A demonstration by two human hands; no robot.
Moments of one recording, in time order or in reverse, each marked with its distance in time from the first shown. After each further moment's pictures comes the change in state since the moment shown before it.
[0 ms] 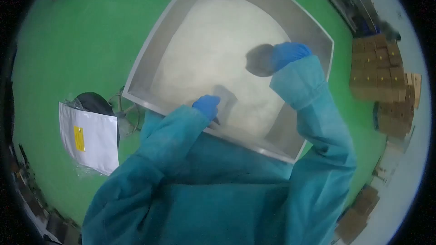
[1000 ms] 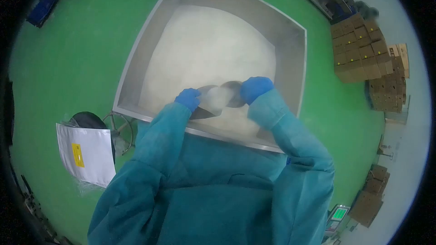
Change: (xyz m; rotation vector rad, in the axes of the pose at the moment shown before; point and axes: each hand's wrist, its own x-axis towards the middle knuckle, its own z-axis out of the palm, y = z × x) left_hand 0.042 0.003 -0.029 -0.004 0.040 -0.110; right_hand -0.068 -0.024 0.075 -0.006 -0.380 0.326
